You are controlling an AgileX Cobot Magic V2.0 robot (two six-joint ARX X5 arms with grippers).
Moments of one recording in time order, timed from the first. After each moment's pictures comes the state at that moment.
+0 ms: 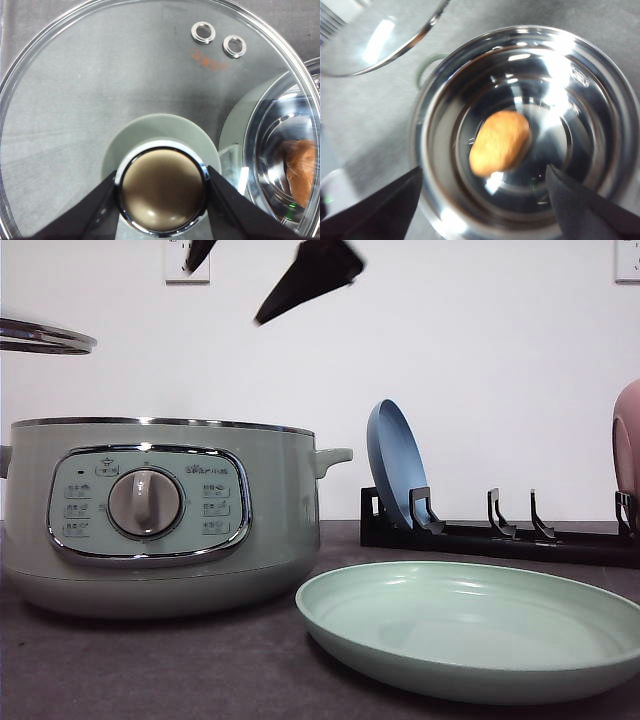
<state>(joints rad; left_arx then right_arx) 0.04 1.52 1.83 -1.32 -0.06 0.04 0.76 1.88 1.96 -0.91 -0.29 0.13</state>
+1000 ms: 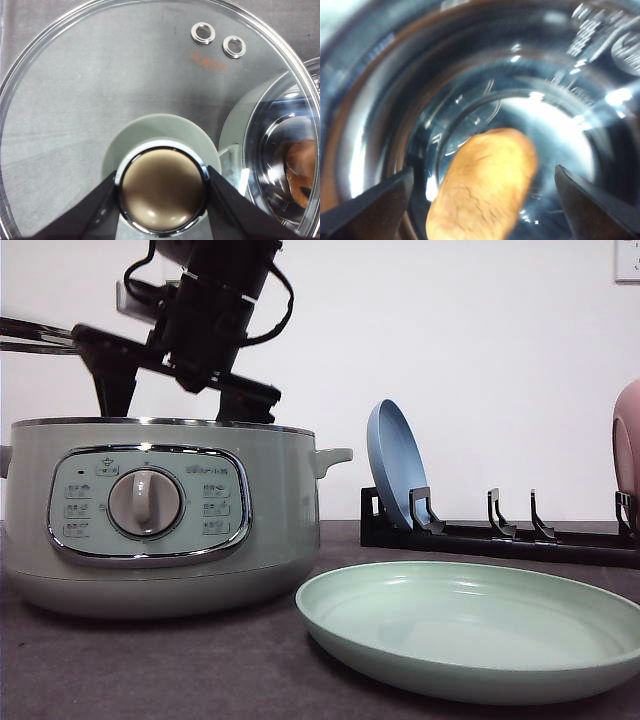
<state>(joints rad) 0.04 1.52 1.83 -1.32 -0.06 0.04 0.86 2.23 2.09 -0.85 -0.07 0.22</state>
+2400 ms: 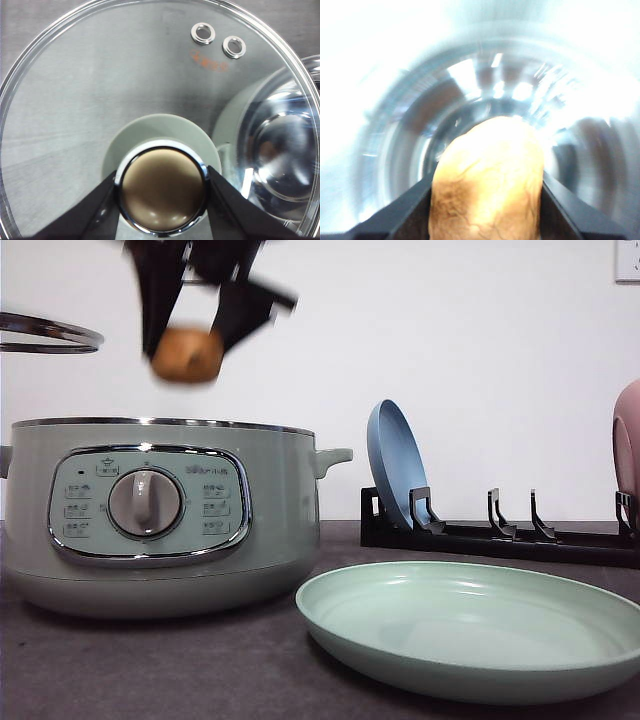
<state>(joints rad) 0.04 1.52 1.83 -1.32 -0.02 0.04 0.85 2.12 2.26 -1.02 -0.05 0.15</state>
